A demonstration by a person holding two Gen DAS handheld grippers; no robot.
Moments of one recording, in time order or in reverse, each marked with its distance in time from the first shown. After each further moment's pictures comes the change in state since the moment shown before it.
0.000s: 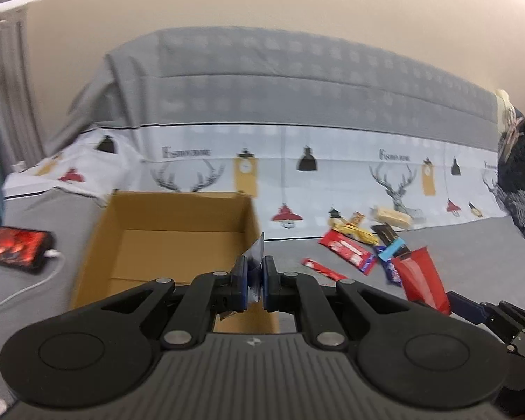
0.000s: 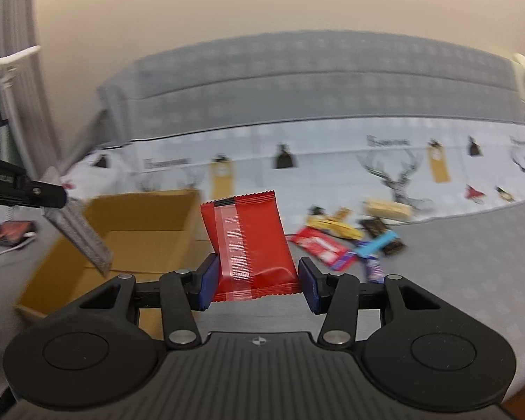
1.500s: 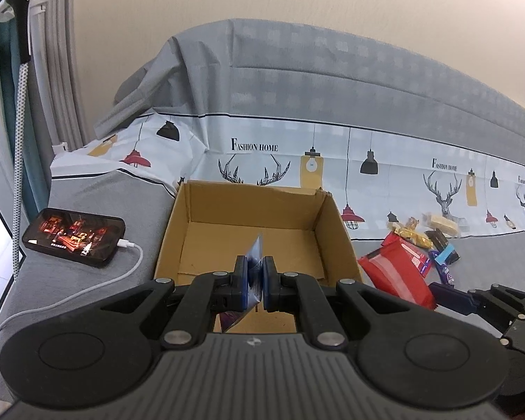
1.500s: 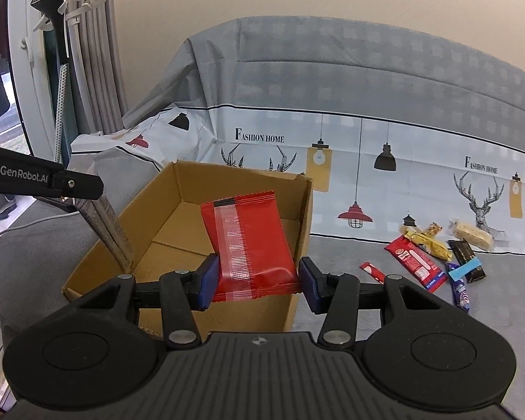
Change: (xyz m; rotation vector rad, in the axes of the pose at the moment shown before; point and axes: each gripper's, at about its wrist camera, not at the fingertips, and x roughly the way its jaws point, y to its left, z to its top) left arm 0.018 0.112 -0.011 -0.053 0.002 0.064; right arm 0.059 0.132 0.011 -0.178 0.091 0.116
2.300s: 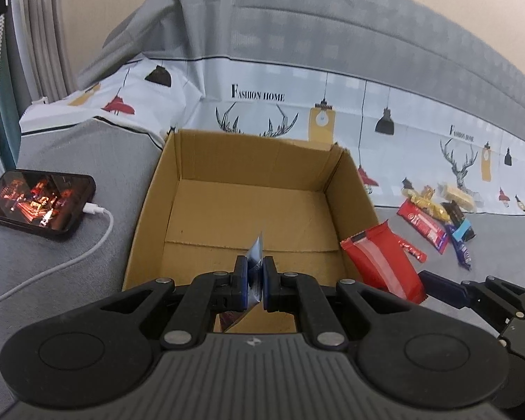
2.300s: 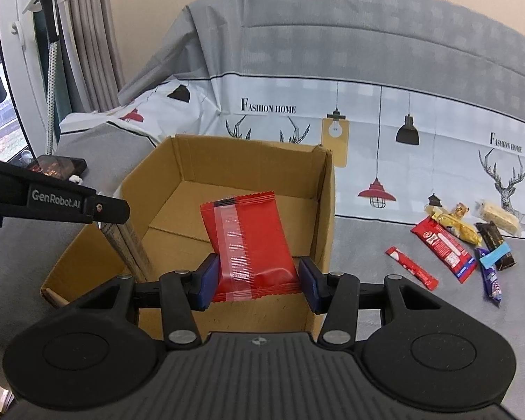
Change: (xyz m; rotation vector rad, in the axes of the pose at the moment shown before) left arm 0.082 0.015 -0.011 -0.022 0.156 -0.014; right arm 0.068 0.006 -0.003 0.017 0.080 0.026
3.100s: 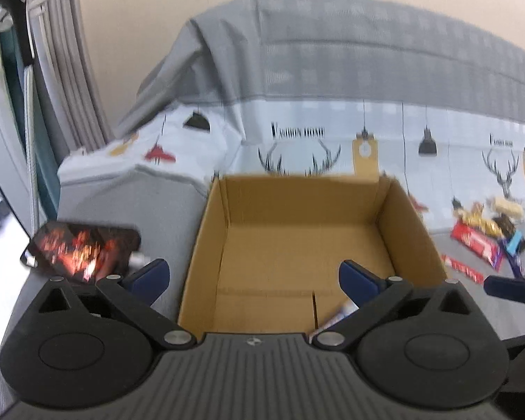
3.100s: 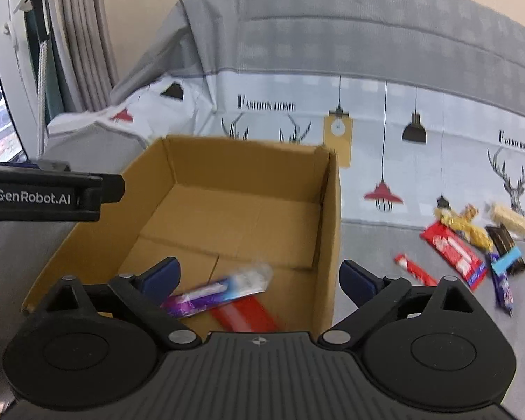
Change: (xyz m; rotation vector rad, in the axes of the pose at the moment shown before) left arm 0.004 0.003 0.001 0.070 -0.135 0.181; right arm 0.027 -0.005 0.008 0.009 0.019 0.001
